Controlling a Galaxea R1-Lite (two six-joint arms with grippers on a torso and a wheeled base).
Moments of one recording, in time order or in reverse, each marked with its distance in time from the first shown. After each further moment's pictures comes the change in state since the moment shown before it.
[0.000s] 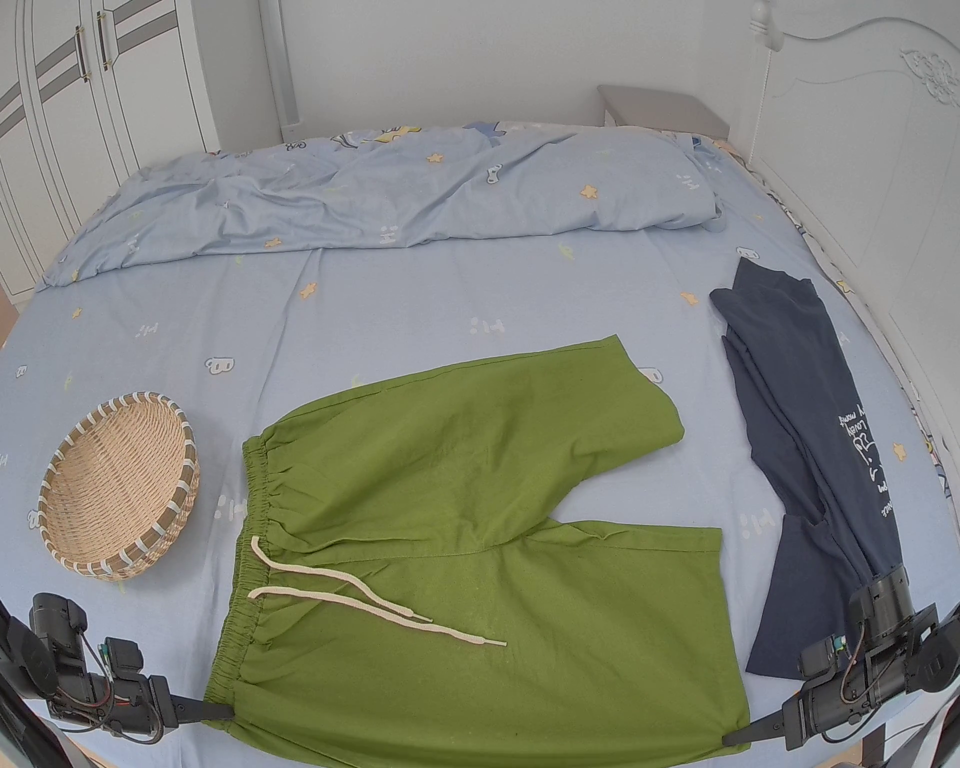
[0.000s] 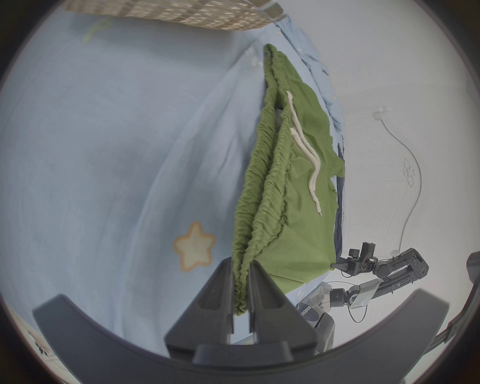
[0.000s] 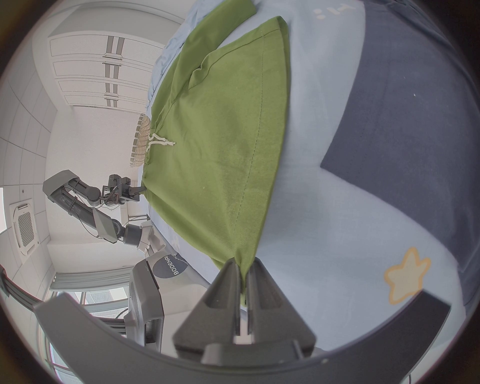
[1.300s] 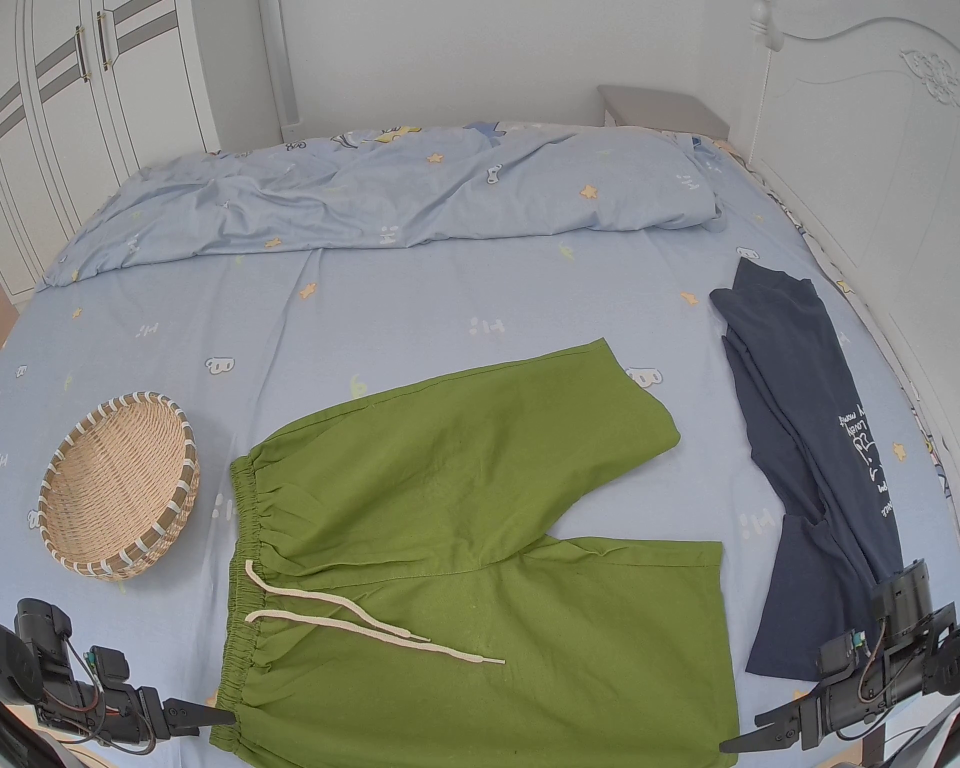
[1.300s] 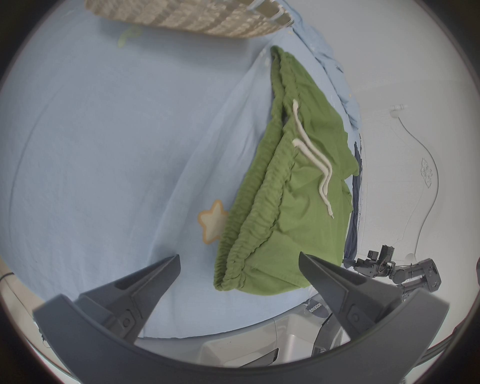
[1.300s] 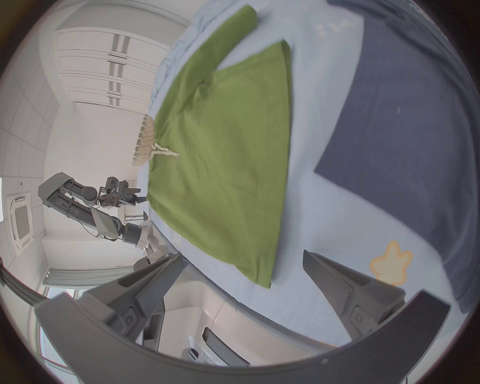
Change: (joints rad) left arm 0.056 -0.163 -0.009 0.206 0.096 0.050; right arm -0.016 -0.134 0.000 0.084 -0.003 -0.024
